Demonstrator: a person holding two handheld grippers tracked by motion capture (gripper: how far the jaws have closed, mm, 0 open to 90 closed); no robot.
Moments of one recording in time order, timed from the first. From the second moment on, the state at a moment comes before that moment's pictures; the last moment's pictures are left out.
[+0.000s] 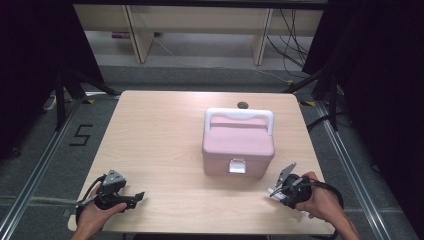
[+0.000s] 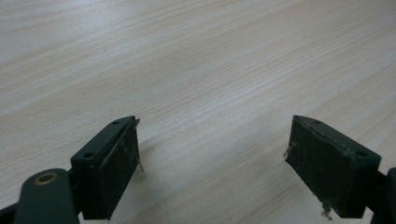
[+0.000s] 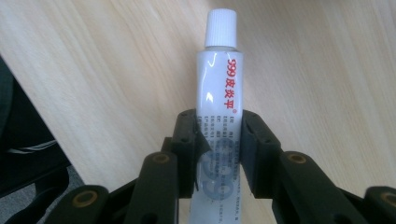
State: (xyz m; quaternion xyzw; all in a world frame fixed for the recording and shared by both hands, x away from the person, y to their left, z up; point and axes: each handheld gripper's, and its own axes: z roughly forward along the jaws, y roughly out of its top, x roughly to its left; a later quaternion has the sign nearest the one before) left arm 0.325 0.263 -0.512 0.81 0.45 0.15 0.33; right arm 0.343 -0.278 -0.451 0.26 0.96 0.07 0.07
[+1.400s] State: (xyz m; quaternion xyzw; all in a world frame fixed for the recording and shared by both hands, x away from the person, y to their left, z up) left arm 0.326 0.260 -0.513 0.82 0.45 0.15 0.33; right arm 0.374 -0.314 -0.468 0.31 0.95 0.06 0.07
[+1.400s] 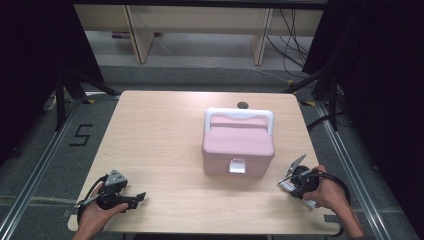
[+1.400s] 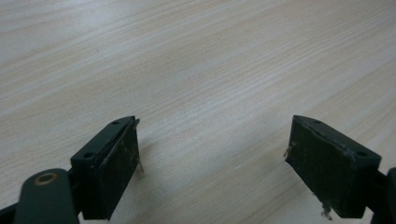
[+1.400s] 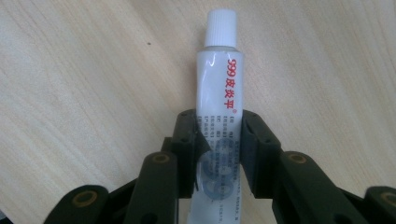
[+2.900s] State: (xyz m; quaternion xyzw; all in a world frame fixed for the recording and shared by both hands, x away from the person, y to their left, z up) left arm 0.415 0.145 -0.477 0.80 0.36 0.20 0.44; right arm 0.423 -0.309 -0.452 0.39 0.82 0.36 0.21
